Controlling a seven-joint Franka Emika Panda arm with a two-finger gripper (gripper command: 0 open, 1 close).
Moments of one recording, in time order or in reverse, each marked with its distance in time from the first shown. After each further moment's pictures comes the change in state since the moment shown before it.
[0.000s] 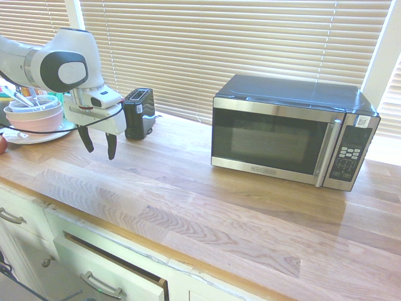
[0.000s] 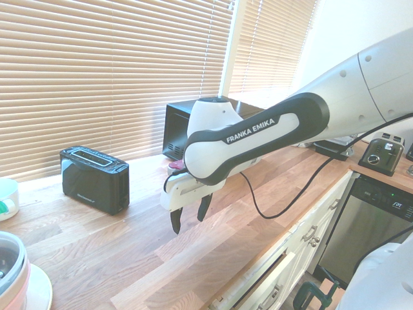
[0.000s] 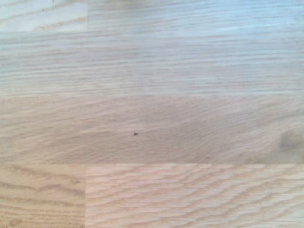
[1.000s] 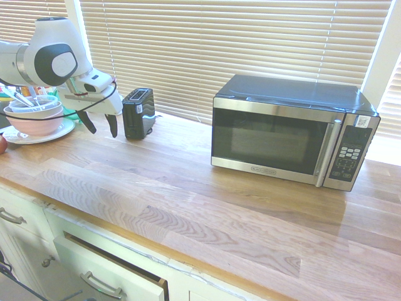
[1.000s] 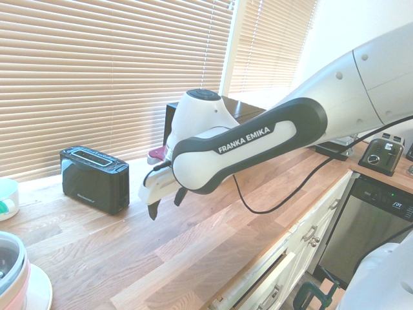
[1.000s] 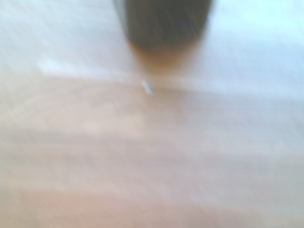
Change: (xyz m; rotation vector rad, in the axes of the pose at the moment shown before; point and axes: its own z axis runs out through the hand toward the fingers) arm -0.014 -0.072 -0.034 0.154 0.198 -0.109
